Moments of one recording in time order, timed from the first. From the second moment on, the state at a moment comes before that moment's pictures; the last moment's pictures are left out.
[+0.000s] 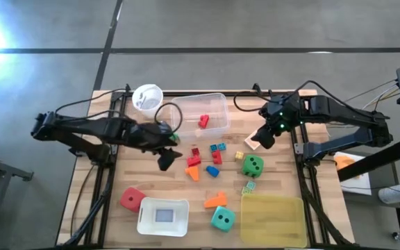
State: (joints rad) left arm -0.12 1.22 1.15 -0.68 -0.12 -0.63; right arm -0.13 1.12 1.29 -1.12 -0.10 0.68
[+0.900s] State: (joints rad) left arm -0.15 1.20 1.08 -0.67 -0.12 -0.68; right arm 0.07 1.12 1.04 -1.05 -0.07 0.81
